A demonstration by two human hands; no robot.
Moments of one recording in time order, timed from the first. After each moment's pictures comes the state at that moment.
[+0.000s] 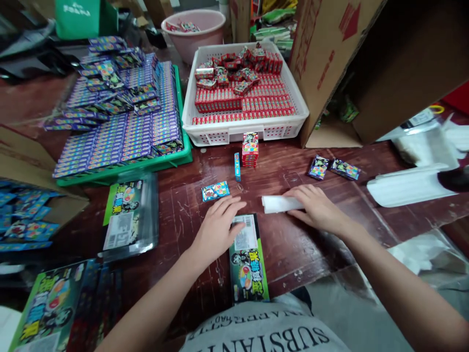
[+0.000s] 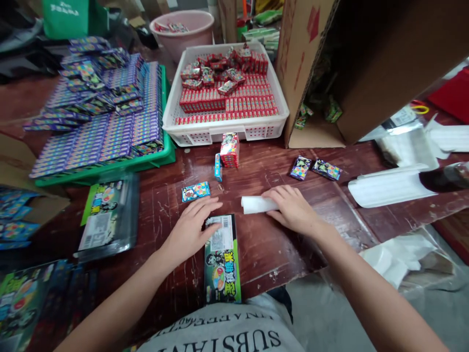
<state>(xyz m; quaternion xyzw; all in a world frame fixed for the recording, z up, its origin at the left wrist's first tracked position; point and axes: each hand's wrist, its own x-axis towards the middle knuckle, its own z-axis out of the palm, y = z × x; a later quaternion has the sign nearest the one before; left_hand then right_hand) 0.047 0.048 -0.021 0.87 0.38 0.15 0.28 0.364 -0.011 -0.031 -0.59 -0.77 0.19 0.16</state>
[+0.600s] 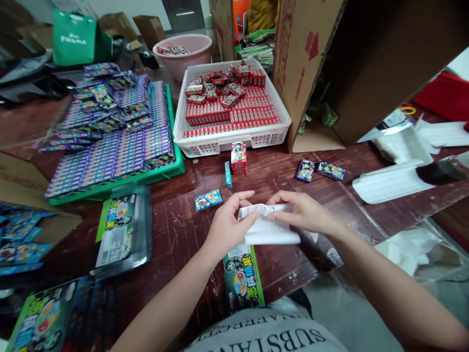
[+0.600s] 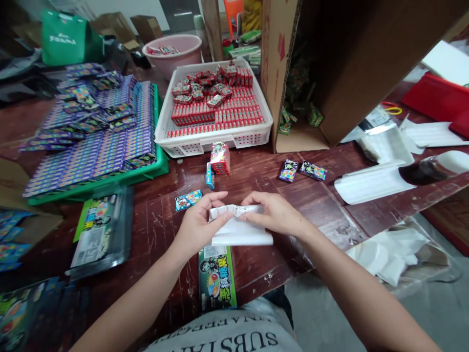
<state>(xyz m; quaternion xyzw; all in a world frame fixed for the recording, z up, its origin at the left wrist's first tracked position) 0.105 0.046 -0.005 0.67 0.41 0.28 0.55 0.344 -0.006 0.004 -0.56 -0.65 0.41 0.31</state>
